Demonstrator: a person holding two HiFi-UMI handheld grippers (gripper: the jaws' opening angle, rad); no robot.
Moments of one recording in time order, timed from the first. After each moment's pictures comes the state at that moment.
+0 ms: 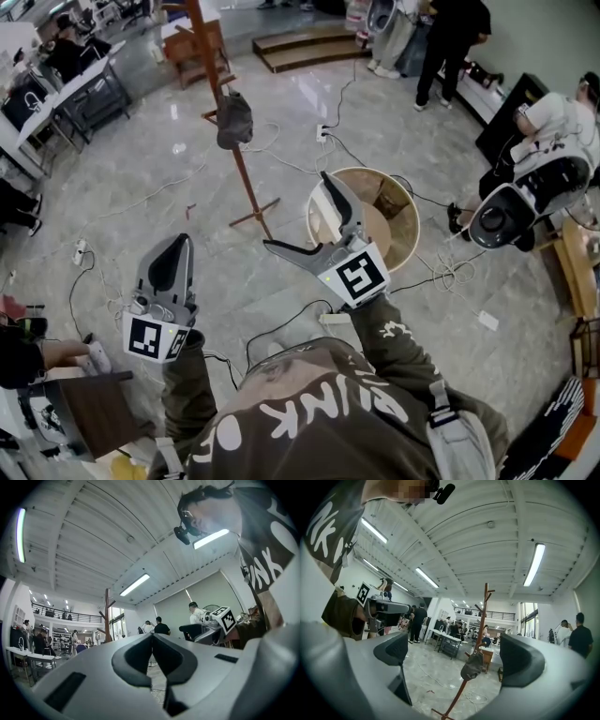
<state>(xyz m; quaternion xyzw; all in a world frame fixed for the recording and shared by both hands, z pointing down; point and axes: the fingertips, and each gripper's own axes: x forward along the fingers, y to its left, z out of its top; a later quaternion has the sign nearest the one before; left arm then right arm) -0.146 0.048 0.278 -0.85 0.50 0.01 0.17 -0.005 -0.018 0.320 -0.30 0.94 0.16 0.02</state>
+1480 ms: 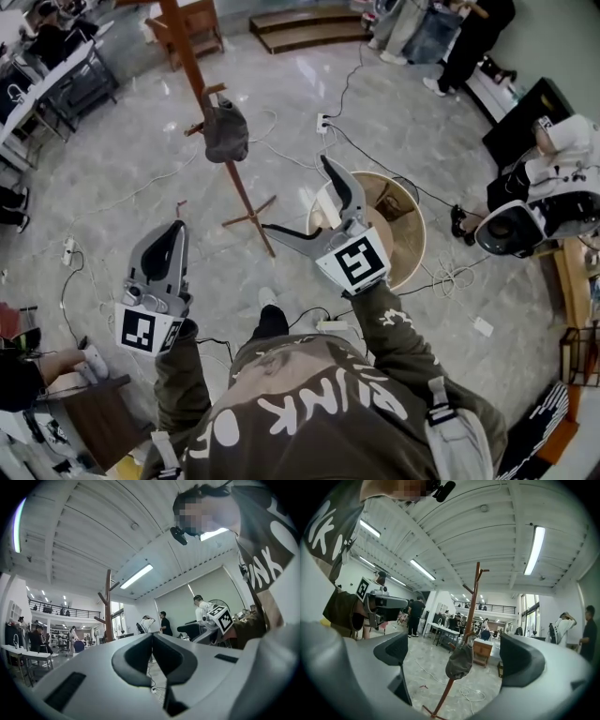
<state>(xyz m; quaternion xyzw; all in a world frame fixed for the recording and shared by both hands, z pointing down) -0.177 -0.130 0.299 -0.86 0.49 0.00 0.15 -0.037 -0.201 0.352 -0.30 0.94 0.13 -0.02</state>
